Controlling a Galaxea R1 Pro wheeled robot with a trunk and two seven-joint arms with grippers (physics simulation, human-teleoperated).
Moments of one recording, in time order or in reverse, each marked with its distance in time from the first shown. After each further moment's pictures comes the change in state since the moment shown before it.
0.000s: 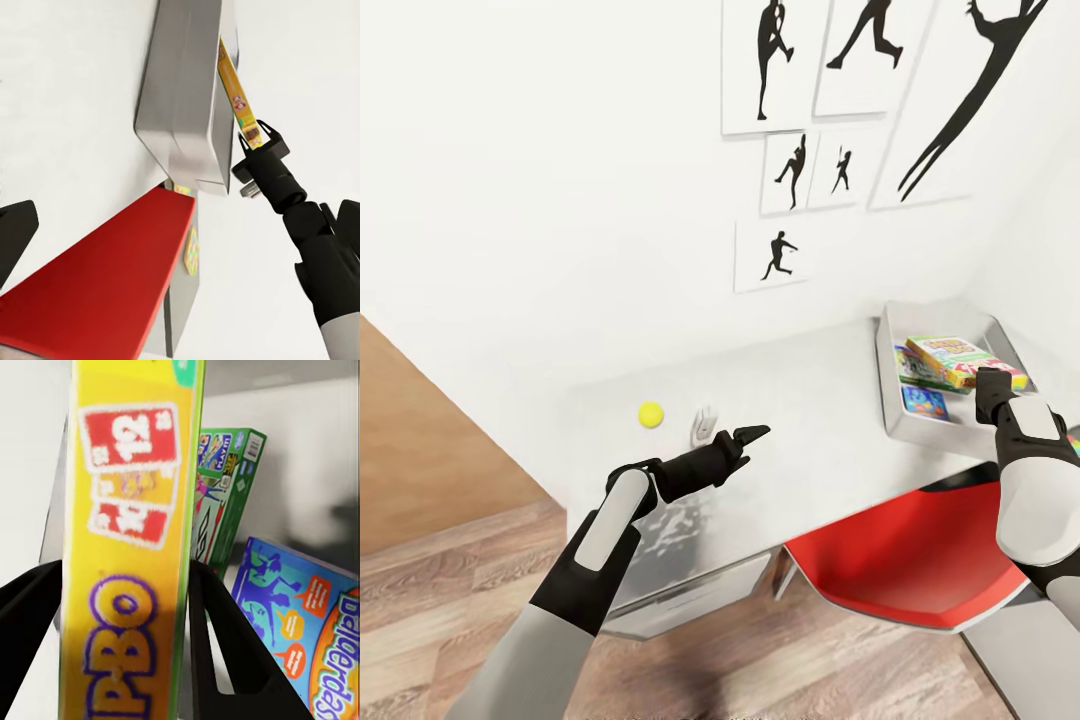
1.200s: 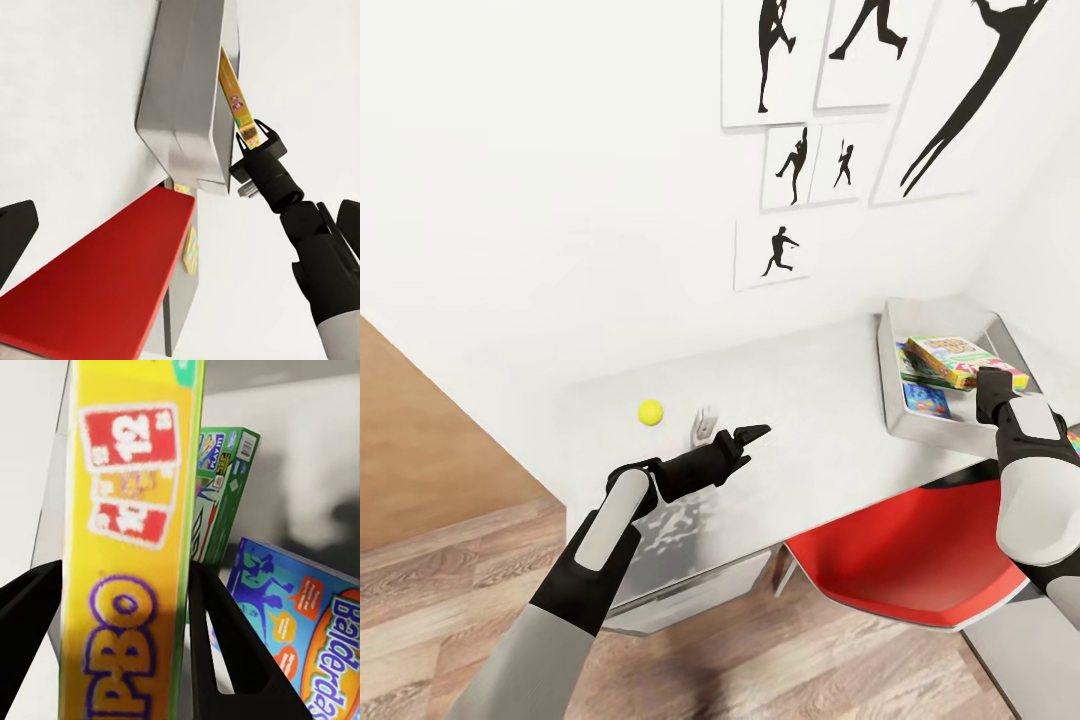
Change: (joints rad) left arm 0.000 -0.001 -0.001 -0.002 0.000 0.000 -0.005; right arm 0.000 -0.001 -0.003 -0.002 -0.001 -0.001 0.003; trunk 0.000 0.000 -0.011
